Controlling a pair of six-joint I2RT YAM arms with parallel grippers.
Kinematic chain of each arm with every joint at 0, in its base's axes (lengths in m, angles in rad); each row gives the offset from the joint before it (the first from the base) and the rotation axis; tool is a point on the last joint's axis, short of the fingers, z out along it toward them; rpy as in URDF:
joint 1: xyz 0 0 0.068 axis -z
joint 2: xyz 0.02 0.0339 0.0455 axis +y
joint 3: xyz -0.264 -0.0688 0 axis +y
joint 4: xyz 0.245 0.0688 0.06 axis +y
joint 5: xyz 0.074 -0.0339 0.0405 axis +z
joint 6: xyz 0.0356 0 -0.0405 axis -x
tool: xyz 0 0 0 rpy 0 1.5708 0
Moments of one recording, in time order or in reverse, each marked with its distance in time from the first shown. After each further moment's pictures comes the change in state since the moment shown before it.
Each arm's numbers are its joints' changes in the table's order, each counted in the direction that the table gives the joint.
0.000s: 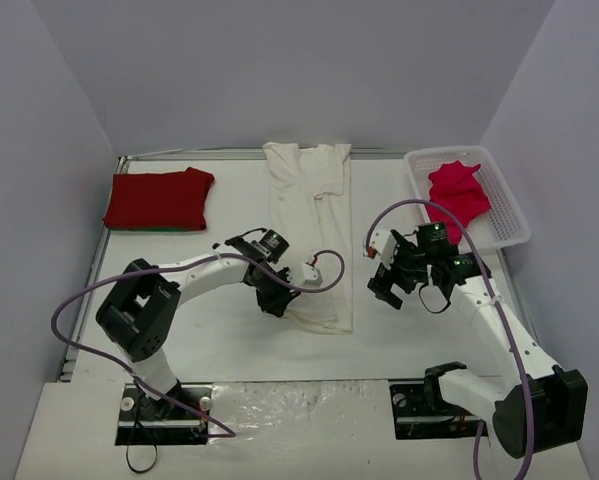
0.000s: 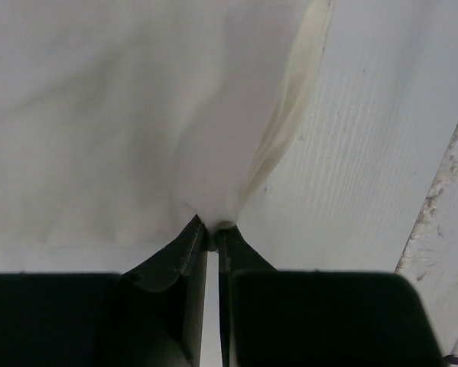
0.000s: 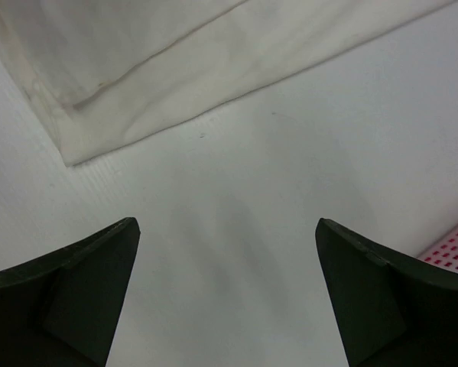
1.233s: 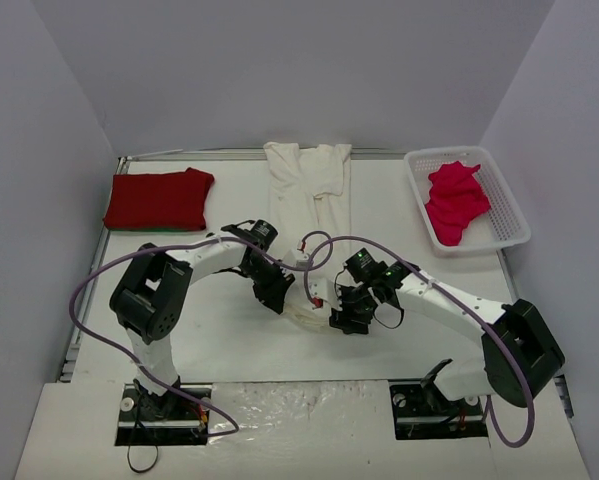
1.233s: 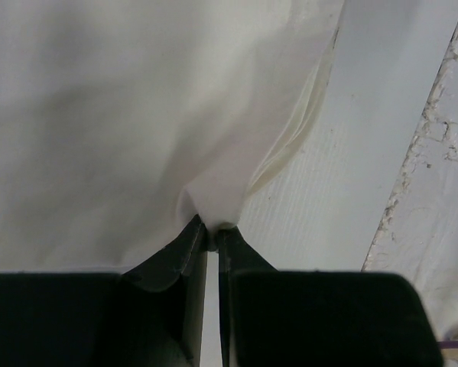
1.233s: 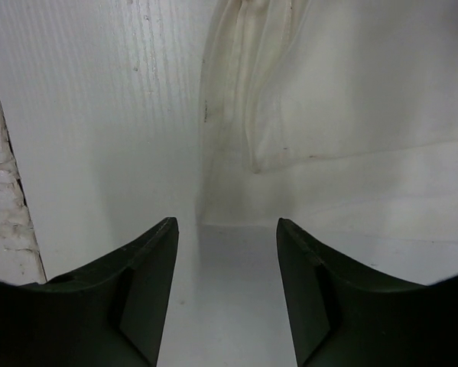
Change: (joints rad) left arm -0.132 0.146 -0.100 0.064 -0.209 0.045; right arm -0.469 0.297 0.089 -0.079 -0.035 0.041
